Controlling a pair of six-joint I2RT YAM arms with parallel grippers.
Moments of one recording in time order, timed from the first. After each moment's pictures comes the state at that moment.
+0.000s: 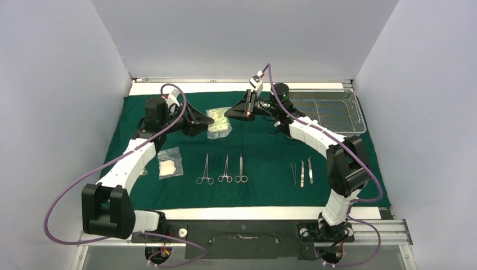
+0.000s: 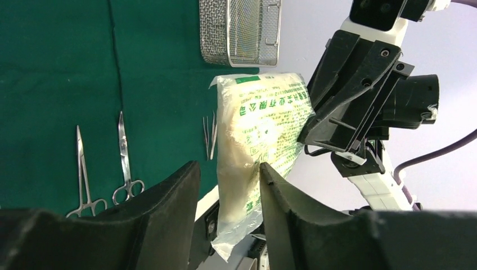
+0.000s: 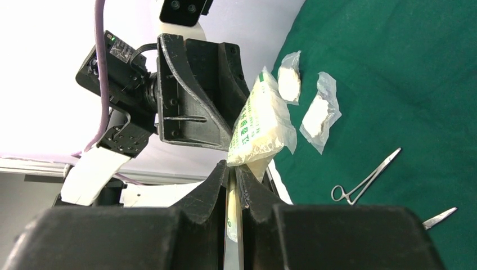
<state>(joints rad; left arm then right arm) -0.16 1.32 0.95 -0.10 0.71 -1.04 0.49 1.77 1.27 0.36 -0.87 1.09</state>
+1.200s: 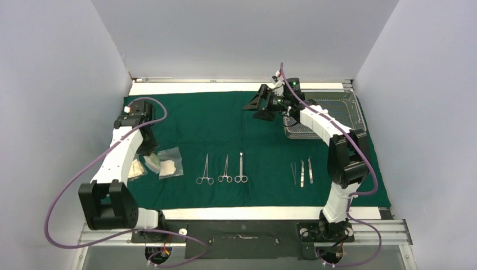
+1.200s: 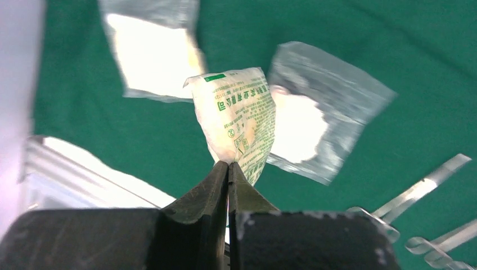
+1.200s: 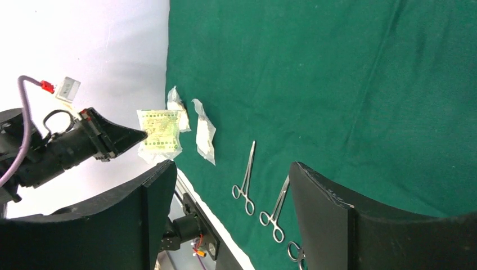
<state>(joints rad) 0.02 1.35 1.17 -1.03 -0.28 -0.42 0.33 1.85 1.42 -0.16 -0.69 0.77</state>
